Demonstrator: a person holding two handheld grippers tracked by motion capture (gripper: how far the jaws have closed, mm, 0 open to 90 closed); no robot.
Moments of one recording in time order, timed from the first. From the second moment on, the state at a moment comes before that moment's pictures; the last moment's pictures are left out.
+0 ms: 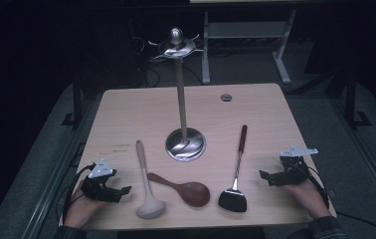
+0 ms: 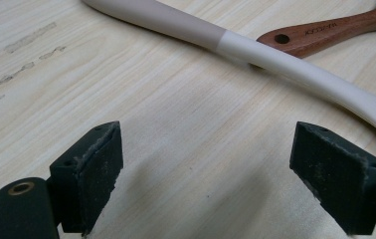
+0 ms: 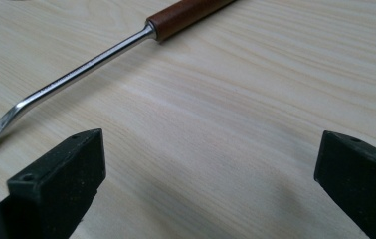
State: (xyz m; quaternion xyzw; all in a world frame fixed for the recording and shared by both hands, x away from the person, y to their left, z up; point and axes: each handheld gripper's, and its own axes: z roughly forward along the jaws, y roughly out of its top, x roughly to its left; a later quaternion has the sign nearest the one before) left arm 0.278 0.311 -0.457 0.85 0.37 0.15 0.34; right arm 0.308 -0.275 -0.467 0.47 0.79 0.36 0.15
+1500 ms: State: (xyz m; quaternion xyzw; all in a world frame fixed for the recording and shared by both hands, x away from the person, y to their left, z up) left arm 0.276 0.317 -0.445 0.84 0.39 0.15 0.35; right arm 0.350 -0.258 -0.431 0.47 0.78 0.39 0.14
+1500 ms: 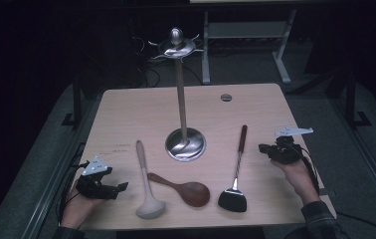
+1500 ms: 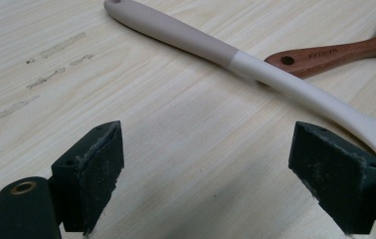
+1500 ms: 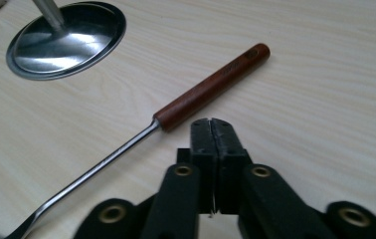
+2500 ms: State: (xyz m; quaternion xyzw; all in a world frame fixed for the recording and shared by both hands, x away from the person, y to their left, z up) left arm 0.275 0.317 -0.445 0.84 0.39 0.15 0.35; right arm 0.430 -0.235 -0.461 0.50 0.77 0.37 0.14
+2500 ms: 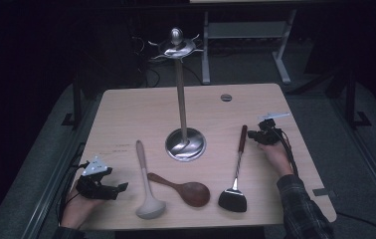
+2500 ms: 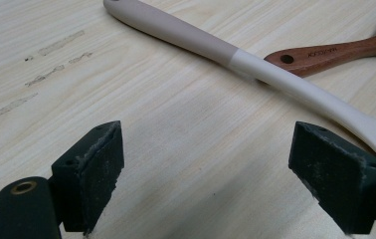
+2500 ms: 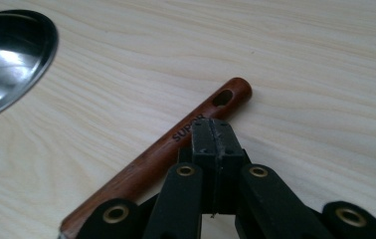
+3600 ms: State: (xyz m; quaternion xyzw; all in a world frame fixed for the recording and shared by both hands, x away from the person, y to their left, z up) left arm 0.275 0.318 -0.447 0.84 0.39 0.15 0.35; right arm 0.425 -0.191 -0.466 0.44 0.82 0.36 0.10
